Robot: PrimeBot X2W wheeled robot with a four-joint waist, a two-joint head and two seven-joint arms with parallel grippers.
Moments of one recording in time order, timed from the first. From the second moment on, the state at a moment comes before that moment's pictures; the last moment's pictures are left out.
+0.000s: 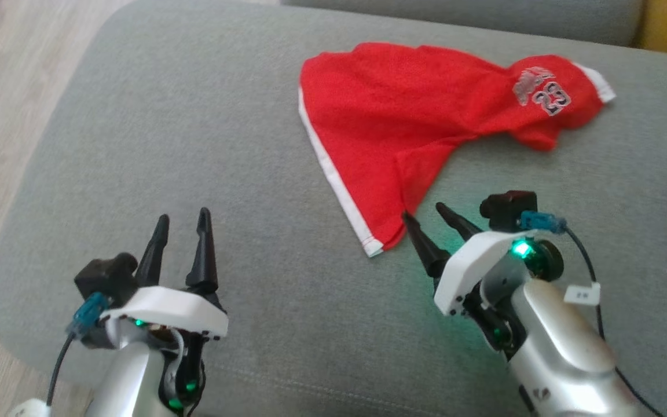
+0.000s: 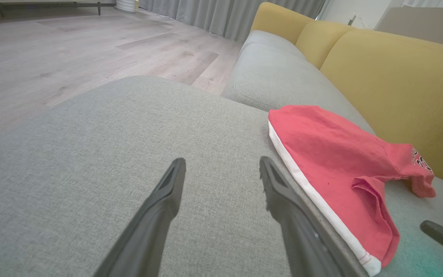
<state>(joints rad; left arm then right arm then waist) -0.16 0.08 -0.24 0.31 -0.44 0.06 -0.25 -0.39 -0.06 0.39 0.53 0.45 0.13 0.17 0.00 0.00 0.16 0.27</state>
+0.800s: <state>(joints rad) -0.18 0.05 -0.18 0.33 -0.38 0.01 -0.25 -0.46 -0.07 0.37 0.71 0.38 0.13 0.08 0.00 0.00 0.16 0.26</state>
